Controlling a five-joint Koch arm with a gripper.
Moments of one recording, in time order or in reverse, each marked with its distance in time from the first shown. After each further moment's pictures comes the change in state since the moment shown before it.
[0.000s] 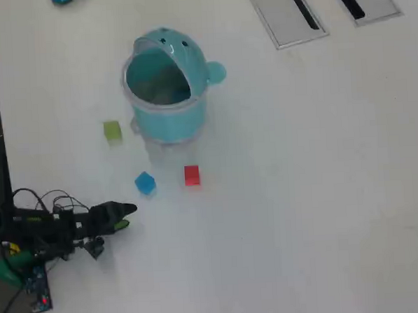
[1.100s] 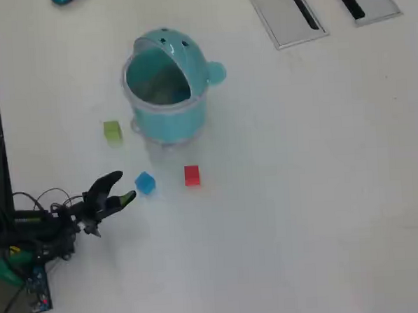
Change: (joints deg) arm -9.4 0.0 -0.2 -37.9 -26.6
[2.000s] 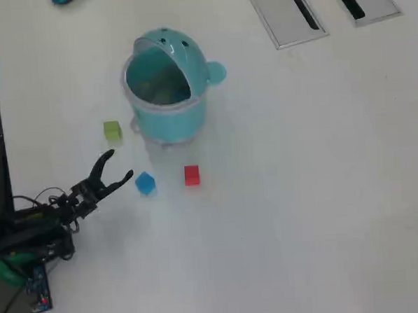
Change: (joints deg) arm -12.2 0.0 -12.1 13.4 -30.1
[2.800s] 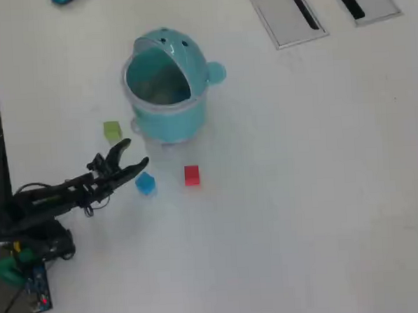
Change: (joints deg) arm 0.0 -18.5 -18.7 6.2 -18.0
